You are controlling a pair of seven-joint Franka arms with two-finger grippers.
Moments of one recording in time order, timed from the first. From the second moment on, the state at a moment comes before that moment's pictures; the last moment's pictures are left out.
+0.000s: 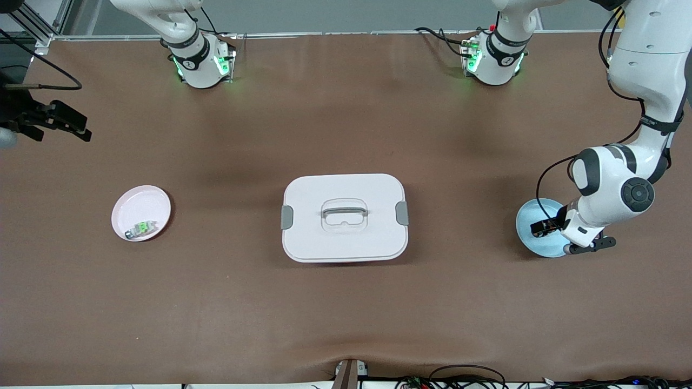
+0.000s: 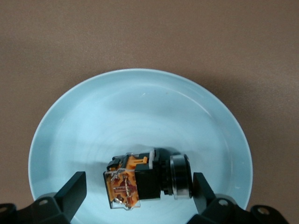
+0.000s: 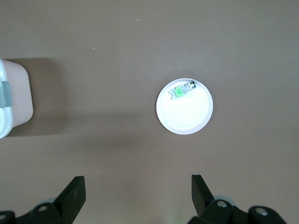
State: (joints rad) left arm 0.20 0.55 -0.09 -1.95 0.08 2.47 -0.14; right arm 0.02 -0.06 -0.02 -1.61 0.00 1.54 0.01
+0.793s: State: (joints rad) left arm 0.20 0.55 -0.09 -1.92 0.08 2.48 -0.14; right arm 0.23 -0.06 -0.01 -1.60 0.08 1.43 0.35
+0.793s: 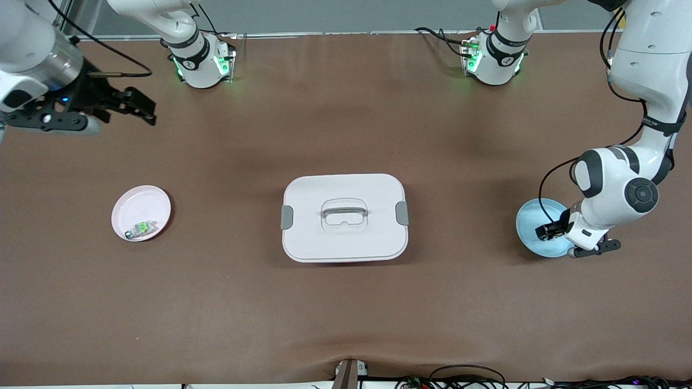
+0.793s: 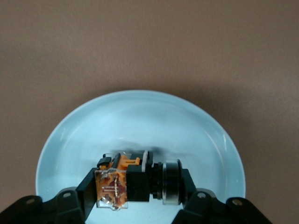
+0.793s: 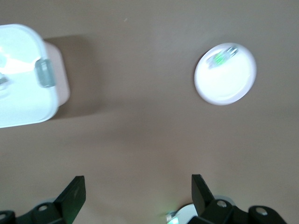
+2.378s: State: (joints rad) left arm 0.16 0.38 -0.55 -1.63 -0.17 2.00 -1.21; right arm 0.64 -0.10 0.00 -1.86 0.41 1.99 0.94
